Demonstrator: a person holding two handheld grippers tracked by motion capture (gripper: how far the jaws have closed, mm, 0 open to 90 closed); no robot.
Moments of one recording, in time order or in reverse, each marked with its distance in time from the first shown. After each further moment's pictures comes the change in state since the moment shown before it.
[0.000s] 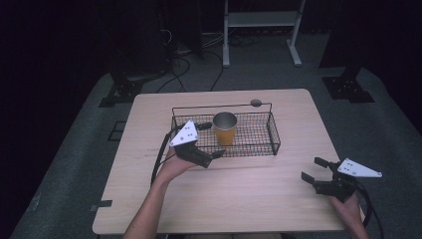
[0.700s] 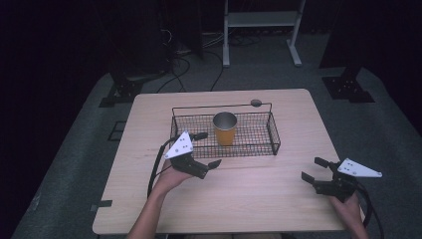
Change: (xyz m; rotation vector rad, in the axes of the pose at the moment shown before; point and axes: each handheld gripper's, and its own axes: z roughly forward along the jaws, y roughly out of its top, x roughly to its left) left arm -0.021 -0.018 -0.017 -0.008 0.019 -0.024; right arm 0.000 0.000 0.000 -0.001 -0.001 0.000
